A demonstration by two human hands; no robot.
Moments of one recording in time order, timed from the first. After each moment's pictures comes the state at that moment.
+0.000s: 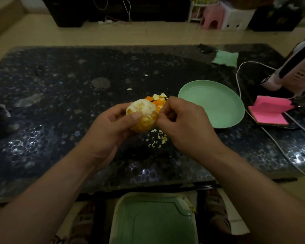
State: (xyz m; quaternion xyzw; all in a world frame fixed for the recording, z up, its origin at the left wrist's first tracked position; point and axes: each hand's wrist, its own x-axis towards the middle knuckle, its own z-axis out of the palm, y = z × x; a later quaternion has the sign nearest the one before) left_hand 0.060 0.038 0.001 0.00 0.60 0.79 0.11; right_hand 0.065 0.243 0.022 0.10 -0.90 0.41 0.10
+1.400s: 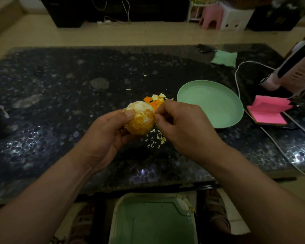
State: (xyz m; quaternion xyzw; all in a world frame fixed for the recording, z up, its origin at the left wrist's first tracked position) left_hand 0.060 0.036 -0.002 -0.04 0.57 0.81 0.14; right_hand 0.063 0.249 0.021 0.18 -0.92 0.34 0.12
